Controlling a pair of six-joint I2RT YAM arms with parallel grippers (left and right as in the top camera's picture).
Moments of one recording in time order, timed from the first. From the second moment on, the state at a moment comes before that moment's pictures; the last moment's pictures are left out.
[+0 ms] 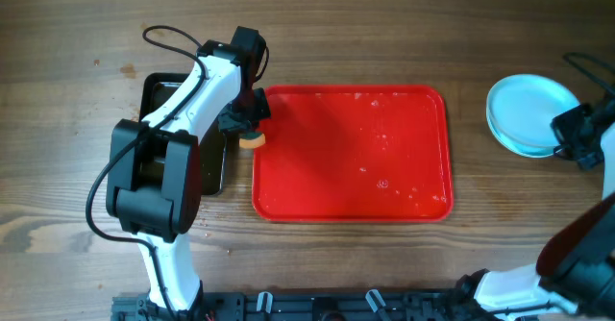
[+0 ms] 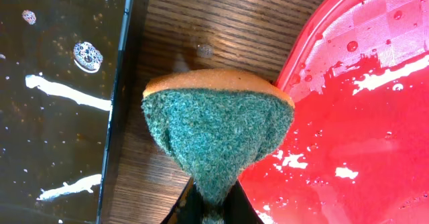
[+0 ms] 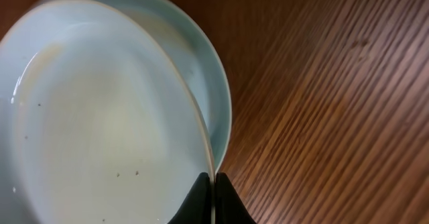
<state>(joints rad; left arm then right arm) -0.28 2.05 1.51 -1.06 0.00 -0.56 -0.59 1.70 1.22 -0.80 0.07 0.54</state>
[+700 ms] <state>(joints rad) -0.29 2.04 1.52 -1.07 -0.08 -0.56 -0.60 1.80 1.25 -0.77 0.04 0.55</state>
